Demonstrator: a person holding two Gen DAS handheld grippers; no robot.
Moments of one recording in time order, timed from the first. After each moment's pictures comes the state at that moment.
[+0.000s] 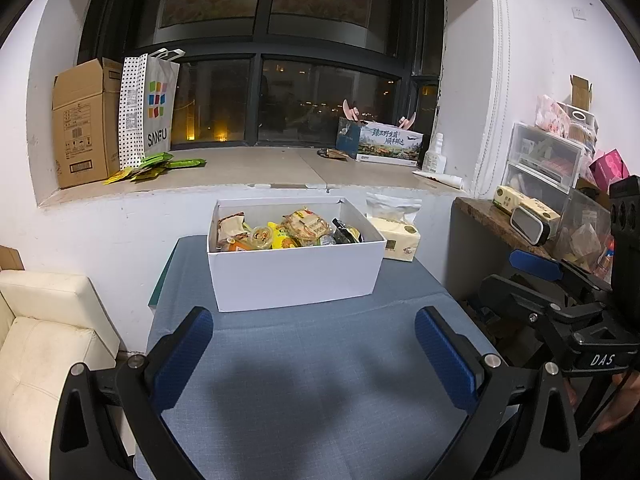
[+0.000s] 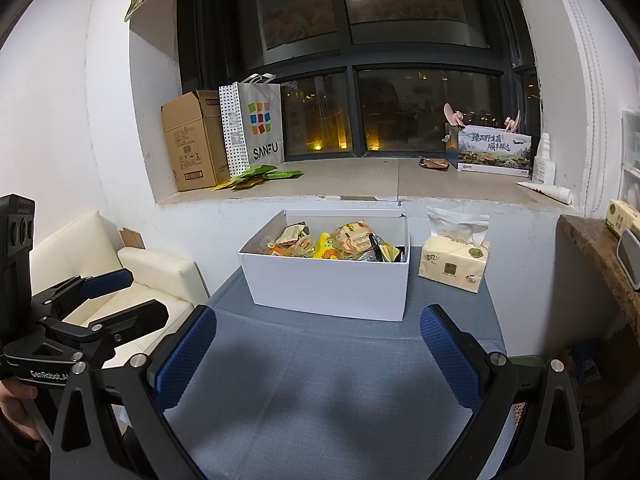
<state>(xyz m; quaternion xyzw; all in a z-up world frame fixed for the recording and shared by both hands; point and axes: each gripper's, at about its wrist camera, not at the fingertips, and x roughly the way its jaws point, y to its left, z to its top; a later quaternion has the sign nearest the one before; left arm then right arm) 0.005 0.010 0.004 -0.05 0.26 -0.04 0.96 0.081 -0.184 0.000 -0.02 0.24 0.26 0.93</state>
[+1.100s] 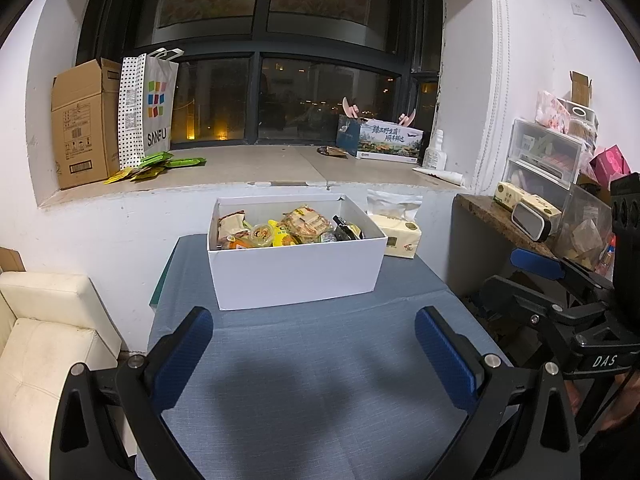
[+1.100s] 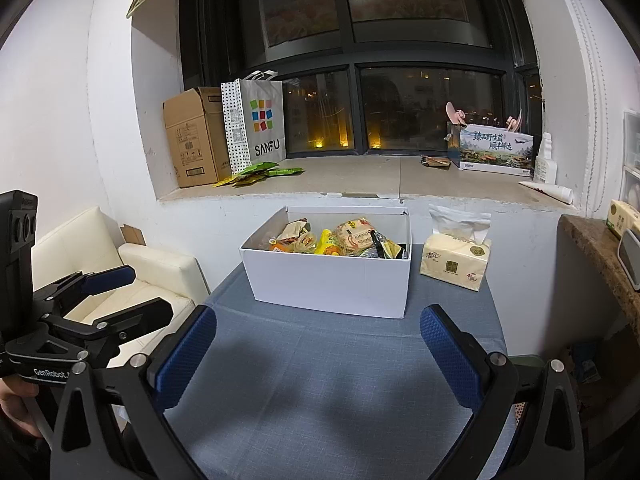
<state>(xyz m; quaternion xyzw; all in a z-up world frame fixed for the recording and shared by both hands) 0.005 0.008 0.001 -0.05 0.27 -0.04 0.96 0.079 -0.180 -0.003 -0.02 0.24 0.26 0.93</state>
